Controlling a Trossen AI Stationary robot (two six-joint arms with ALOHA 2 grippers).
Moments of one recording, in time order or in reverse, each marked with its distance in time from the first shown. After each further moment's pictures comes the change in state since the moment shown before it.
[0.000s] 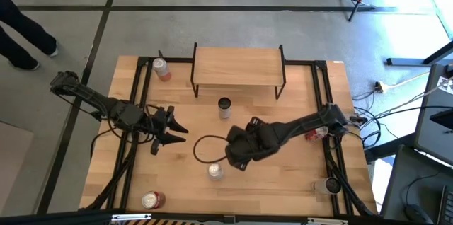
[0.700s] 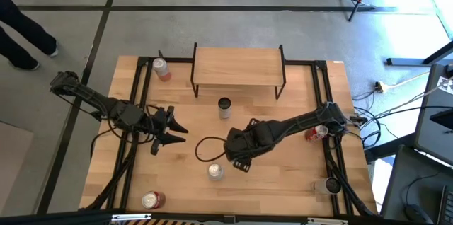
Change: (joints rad) left arm 0.000 0.000 0.000 -0.015 0.002 0.003; right arm -0.022 0.000 -0.056 0.006 -0.137 -0.112
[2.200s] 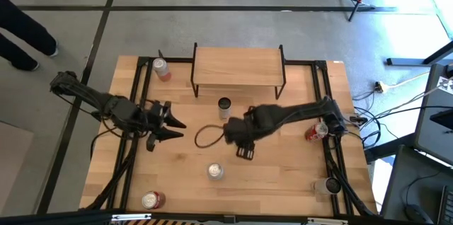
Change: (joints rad) left arm 0.000 -0.007 0.147 -0.096 -0.033 -0.025; right arm -0.111 0.001 0.170 -0.143 -0.036 -0.166
